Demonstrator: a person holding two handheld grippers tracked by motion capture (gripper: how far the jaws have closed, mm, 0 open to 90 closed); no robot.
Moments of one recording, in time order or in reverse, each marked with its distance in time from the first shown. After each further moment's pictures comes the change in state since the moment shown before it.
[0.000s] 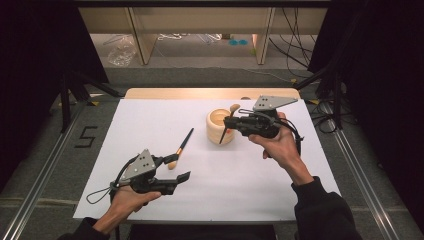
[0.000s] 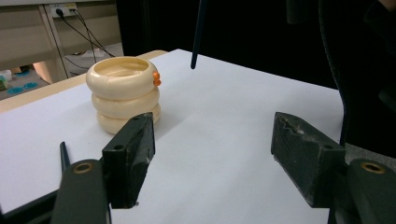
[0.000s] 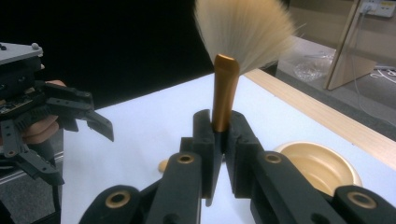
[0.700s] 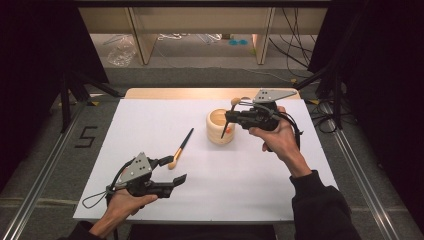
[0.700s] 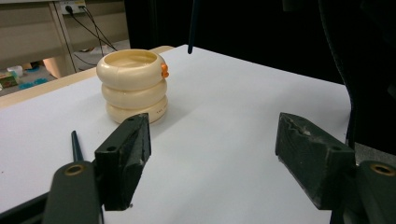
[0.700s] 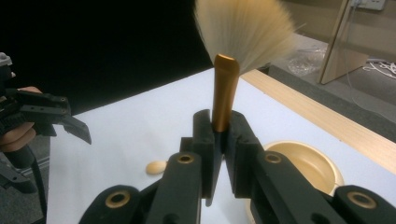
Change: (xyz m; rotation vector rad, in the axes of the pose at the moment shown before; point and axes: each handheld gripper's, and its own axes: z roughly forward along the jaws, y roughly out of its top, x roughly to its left) left arm 0.002 -0.006 -0.007 0.010 0.025 0.012; right arm -0.017 0.006 0.005 0.010 -0.033 0.011
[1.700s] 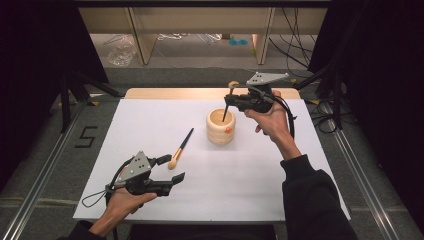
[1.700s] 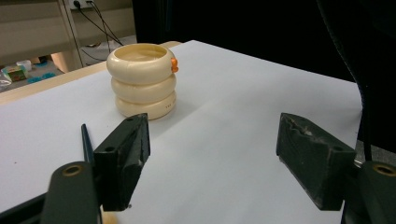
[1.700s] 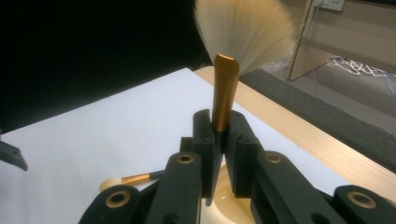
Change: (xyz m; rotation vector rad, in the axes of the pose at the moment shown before) left arm 0.005 -0.002 0.000 0.009 0.030 -0.019; right arm -0.034 0.024 0.023 0.027 -0.116 -0.002
